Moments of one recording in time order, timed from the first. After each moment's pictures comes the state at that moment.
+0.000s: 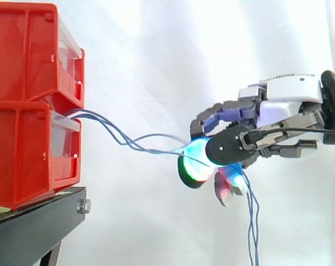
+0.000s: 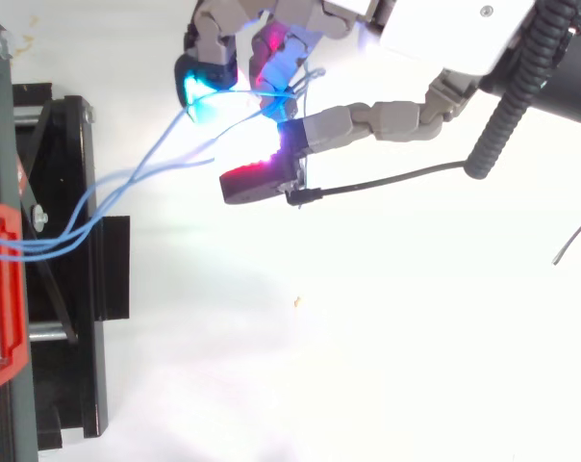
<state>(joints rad) 0.07 -2.19 -1.27 -2.77 -1.26 -0.90</state>
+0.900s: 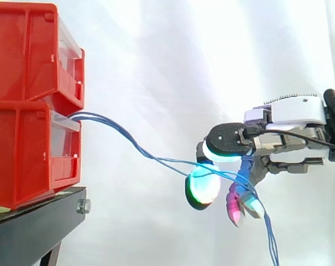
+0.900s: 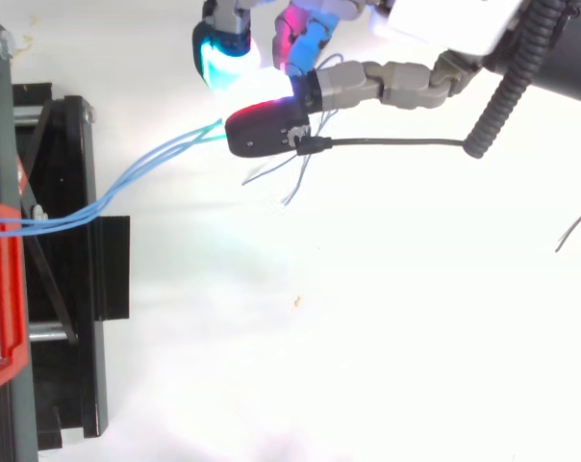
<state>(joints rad) 0.04 -2.20 -1.30 -2.79 -1.26 -0.93</state>
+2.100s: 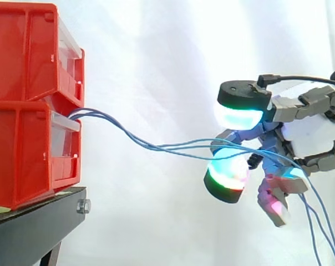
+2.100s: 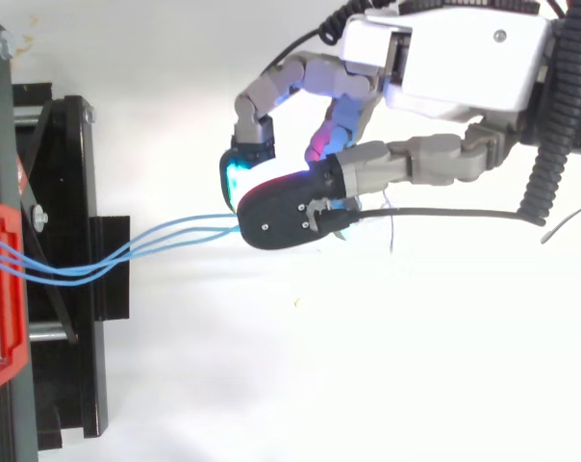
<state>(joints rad) 0.10 -2.19 -1.14 -3.22 -1.28 -0.41</state>
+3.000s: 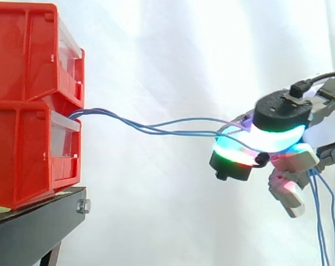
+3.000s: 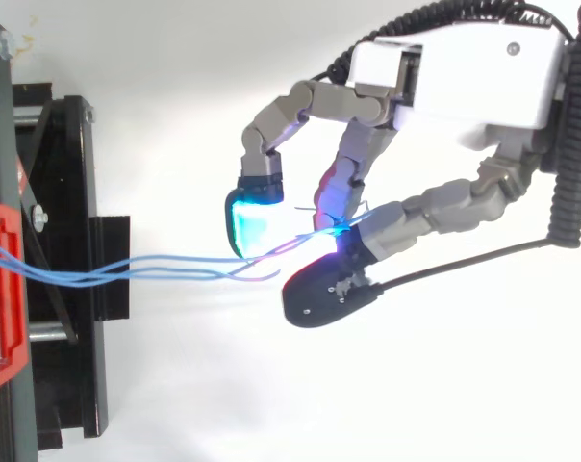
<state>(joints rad) 0.12 -2.19 -1.08 -3.34 -1.29 -0.21</state>
